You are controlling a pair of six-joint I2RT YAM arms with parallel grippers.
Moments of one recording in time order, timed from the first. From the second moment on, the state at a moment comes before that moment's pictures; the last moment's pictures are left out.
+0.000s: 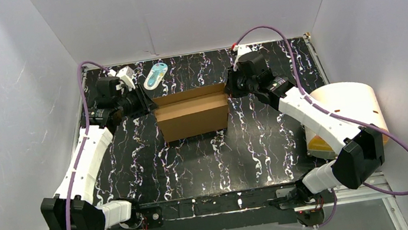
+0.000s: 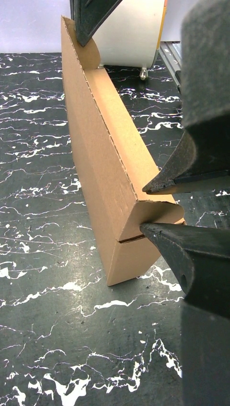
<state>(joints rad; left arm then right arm) -0.20 1.23 1.17 -0.63 0.33 -0.42 0.59 1.38 1.26 -0.46 -0.03 0.39</state>
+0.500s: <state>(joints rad) -0.20 1.23 1.17 -0.65 0.31 -0.41 0.59 1.38 1.26 -0.45 -0.02 0.34</state>
